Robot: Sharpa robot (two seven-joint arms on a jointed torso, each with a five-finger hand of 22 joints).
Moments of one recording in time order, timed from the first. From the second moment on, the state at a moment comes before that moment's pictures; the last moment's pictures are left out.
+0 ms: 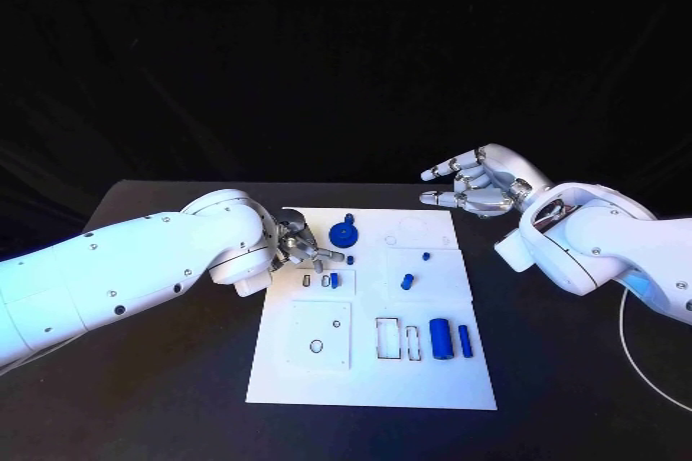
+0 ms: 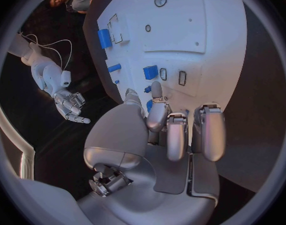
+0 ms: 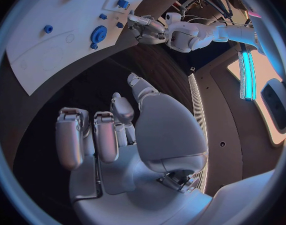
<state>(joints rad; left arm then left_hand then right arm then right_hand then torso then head) 1.30 -0.68 -0.02 1.50 -0.97 0.03 -0.66 1.16 0.07 -0.26 0.29 0.05 1.04 0.04 0.53 0.46 1.39 -0.03 1.23 1.20 1.47 -0.08 1.57 1.31 0.05 1.46 0.03 1.47 1.31 1.29 -1.03 0.00 1.74 -0.89 -0.47 -0.03 1.30 -0.09 0.19 0.03 0.23 0.94 0.15 0.07 0.07 1.33 0.06 1.08 1.24 1.47 -0.01 1.51 1.31 0.05 1.46 0.09 1.46 1.31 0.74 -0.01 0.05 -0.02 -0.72</state>
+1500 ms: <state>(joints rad) 1.30 -0.58 -0.02 1.41 -1.00 0.21 -0.70 1.27 0.12 -0.25 0.25 0.05 0.97 0.04 0.60 0.58 1.38 -0.03 1.23 1.19 1.47 -0.08 1.57 1.31 0.05 1.46 0.03 1.48 1.31 1.29 -1.01 0.00 1.71 -0.89 -0.43 -0.05 1.30 -0.09 0.19 0.03 0.24 0.95 0.15 0.07 0.07 1.33 0.06 1.08 1.24 1.47 -0.01 1.51 1.31 0.05 1.46 0.09 1.46 1.31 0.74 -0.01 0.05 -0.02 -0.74</state>
